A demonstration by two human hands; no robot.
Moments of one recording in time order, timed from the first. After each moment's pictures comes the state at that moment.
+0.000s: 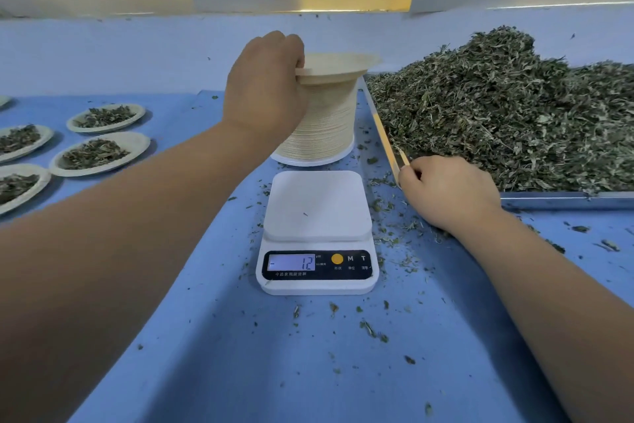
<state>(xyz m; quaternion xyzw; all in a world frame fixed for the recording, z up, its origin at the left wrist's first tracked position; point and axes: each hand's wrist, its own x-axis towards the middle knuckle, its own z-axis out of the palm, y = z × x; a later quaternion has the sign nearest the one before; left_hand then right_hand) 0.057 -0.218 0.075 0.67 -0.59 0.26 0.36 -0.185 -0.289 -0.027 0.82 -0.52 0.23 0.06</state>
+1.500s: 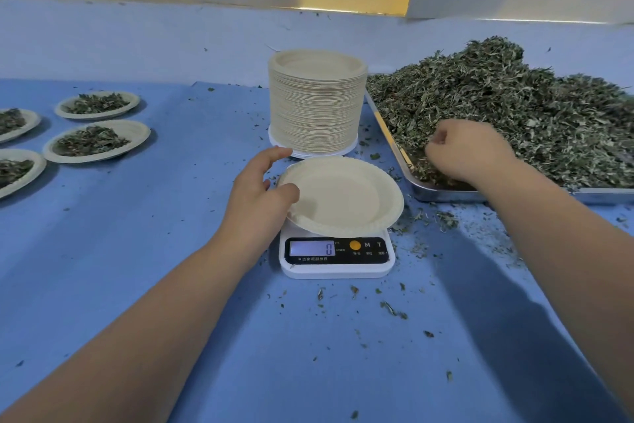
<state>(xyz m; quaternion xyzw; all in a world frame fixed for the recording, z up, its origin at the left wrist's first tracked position) 0.053 -0.122 -0.035 0.60 -0.43 -0.25 0.62 -0.190 -0.321 0.017 0.78 -0.60 0.14 0.03</state>
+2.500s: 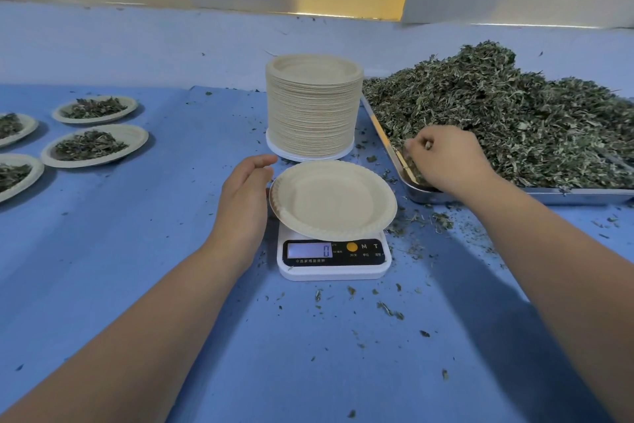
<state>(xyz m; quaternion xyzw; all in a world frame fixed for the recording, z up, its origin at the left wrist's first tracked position) 0.060 -0.128 -0.037 0.60 -0.34 -0.27 0.67 -0.181 -0.303 0.003 0.81 -0.51 0.28 -0.05</state>
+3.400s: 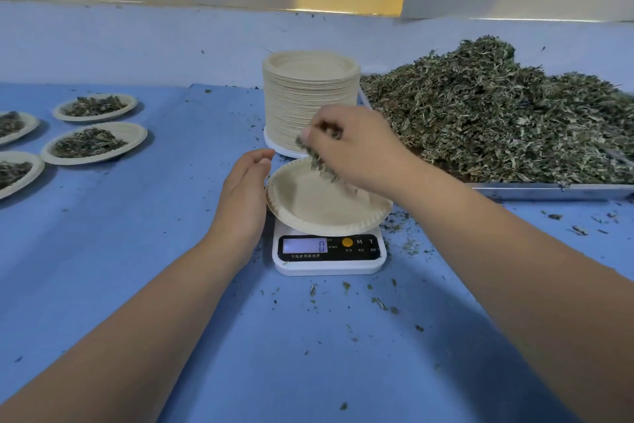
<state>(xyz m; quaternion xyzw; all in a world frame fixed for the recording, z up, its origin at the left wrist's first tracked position) 0.056 -0.126 -0.034 0.61 -0.36 -0.27 0.65 -0.089 -0.218 0.039 0.87 -0.31 0.32 -0.19</state>
